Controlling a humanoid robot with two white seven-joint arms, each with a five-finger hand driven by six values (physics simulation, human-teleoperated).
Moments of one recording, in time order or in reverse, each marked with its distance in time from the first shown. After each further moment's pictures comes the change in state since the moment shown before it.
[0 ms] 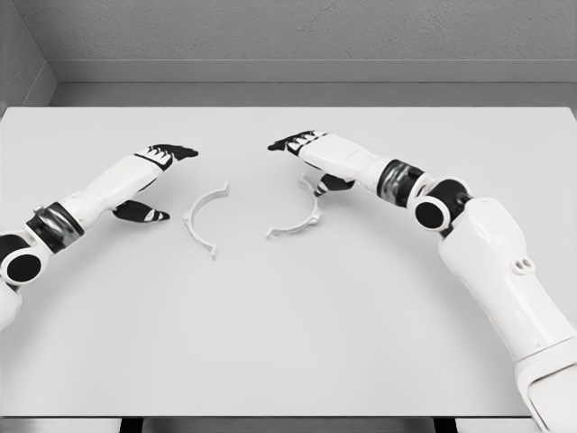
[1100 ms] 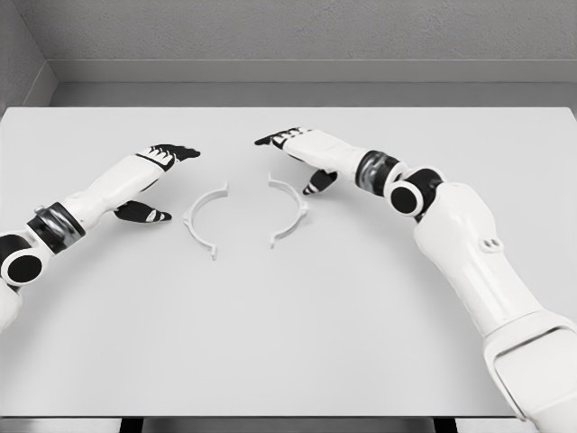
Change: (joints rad) left arm 0.005 0.001 0.000 -0.013 0.000 0.000 0.000; right arm -0.098 0.109 0.004 0.206 0.026 -0.006 -0.002
